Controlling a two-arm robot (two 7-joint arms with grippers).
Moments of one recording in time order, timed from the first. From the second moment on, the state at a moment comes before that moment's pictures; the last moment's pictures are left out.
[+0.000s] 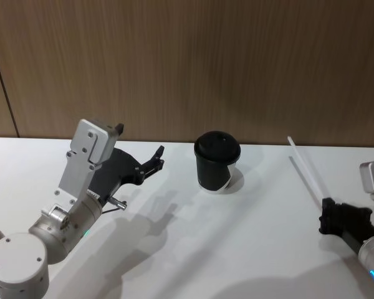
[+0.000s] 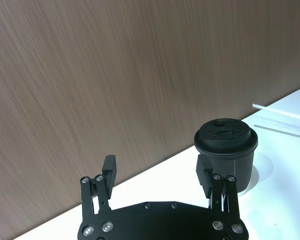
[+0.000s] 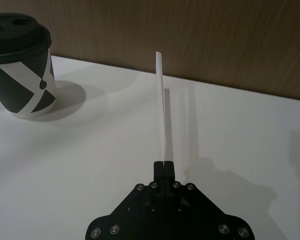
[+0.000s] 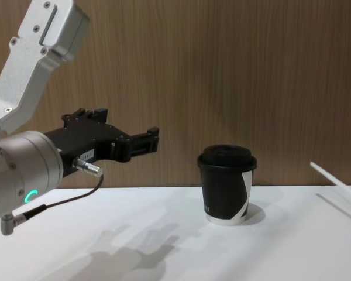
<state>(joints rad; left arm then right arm) -0.24 0.38 0.45 -1.63 -0.20 0.01 -0.01 0.04 0.32 -0.13 -1.64 0.18 0.39 0.09</state>
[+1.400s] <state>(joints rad) -0.24 0.38 0.45 -1.63 -0.20 0.01 -0.01 0.13 0.59 -0.10 -1.62 0.33 -0.16 0.60</state>
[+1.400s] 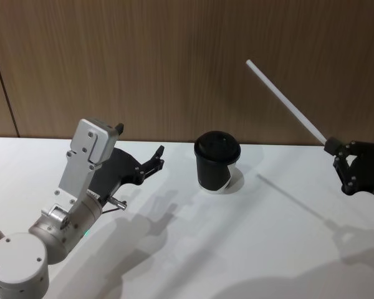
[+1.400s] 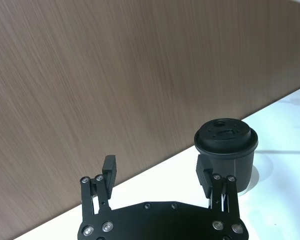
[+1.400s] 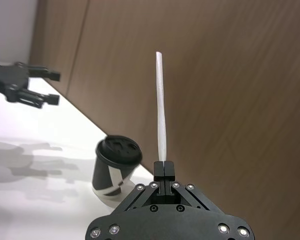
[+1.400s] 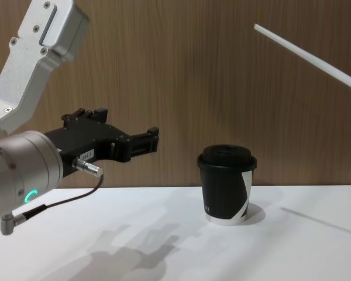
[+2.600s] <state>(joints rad) -0.24 0.38 0.45 -1.63 -0.20 0.01 -0.01 0.20 0.61 -0.18 -1.62 0.45 -0.24 0.77</state>
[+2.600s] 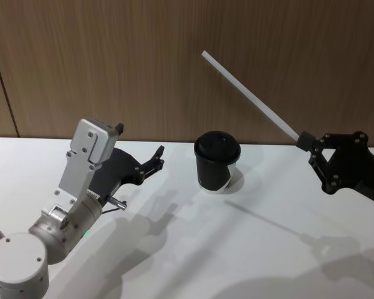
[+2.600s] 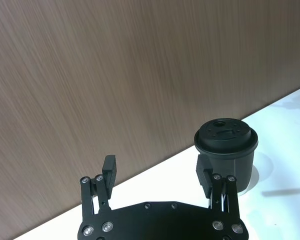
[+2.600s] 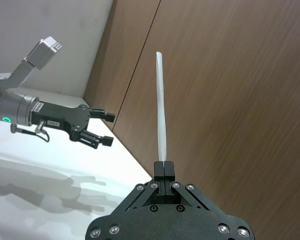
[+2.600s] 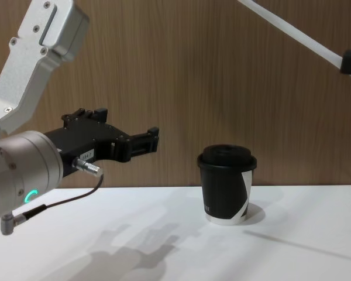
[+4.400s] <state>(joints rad) -0.22 0.31 0.29 -1.69 -0.73 0.18 -0.32 0.21 0.61 -0.19 -1.62 0.46 -0.24 0.78</state>
